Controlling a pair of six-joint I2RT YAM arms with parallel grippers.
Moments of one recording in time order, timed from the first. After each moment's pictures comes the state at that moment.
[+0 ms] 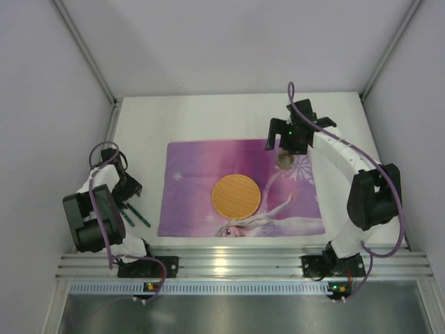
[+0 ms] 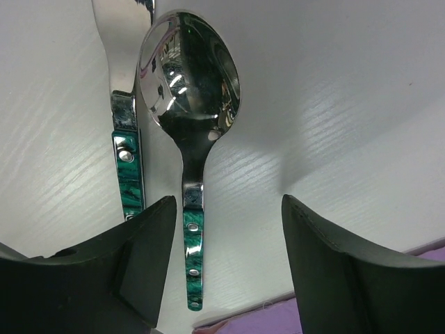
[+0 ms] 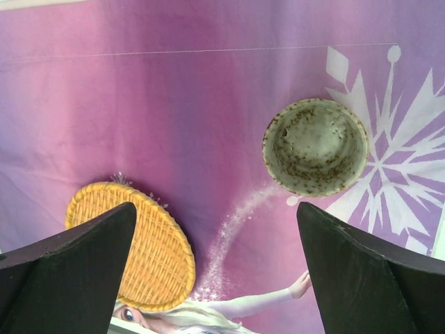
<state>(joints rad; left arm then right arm) 0.34 1.50 0.85 -0.67 -0.17 -0.57 0.32 1.68 1.36 -0.65 -0.11 0.43</state>
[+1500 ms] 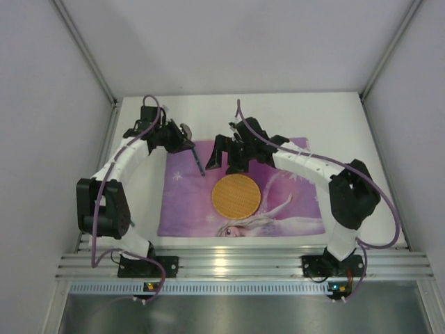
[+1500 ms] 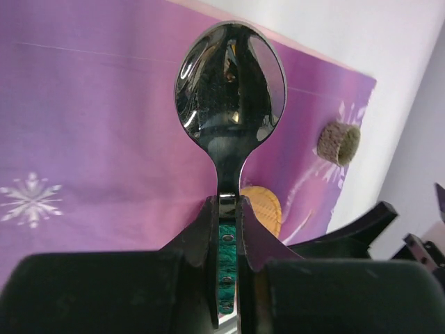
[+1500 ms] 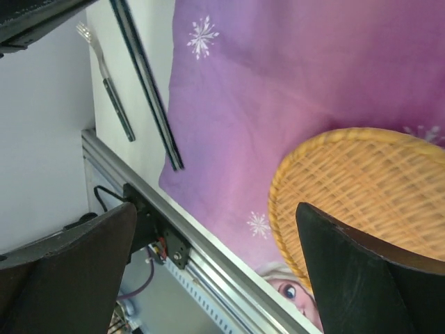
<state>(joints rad) -0.08 1.60 1.23 -0.45 0.41 -0.69 0.72 1.75 1.36 -0.37 -0.36 0.78</state>
